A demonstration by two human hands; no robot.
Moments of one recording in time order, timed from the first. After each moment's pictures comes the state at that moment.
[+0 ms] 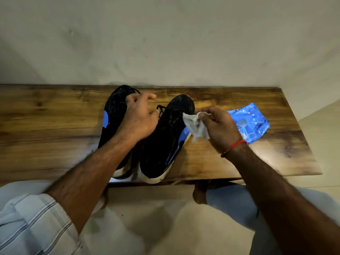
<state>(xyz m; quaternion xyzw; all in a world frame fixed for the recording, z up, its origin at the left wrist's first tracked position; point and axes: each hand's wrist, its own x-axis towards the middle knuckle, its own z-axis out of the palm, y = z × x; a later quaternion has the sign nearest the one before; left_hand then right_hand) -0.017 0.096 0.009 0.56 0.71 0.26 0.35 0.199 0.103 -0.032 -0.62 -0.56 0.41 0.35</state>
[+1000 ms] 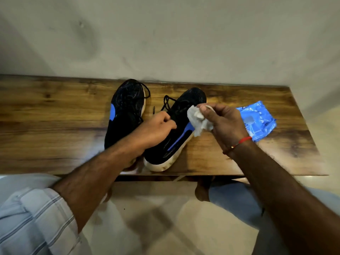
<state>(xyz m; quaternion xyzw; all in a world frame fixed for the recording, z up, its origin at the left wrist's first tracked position) -0.010 0.068 -0.001 0.52 0.66 0.16 0.52 0.186 0.095 -0.024 -0.55 -0.43 0.55 0.46</state>
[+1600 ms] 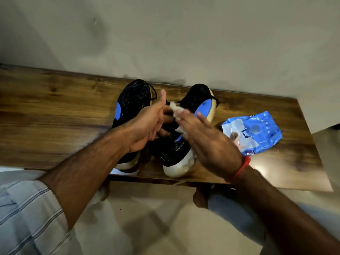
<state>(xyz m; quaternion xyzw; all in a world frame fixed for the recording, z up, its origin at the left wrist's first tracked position) -0.041 0.085 -0.012 0.37 0.53 0.28 0.71 0.168 0.065 -0.022 -0.33 -0.92 0.08 0.22</state>
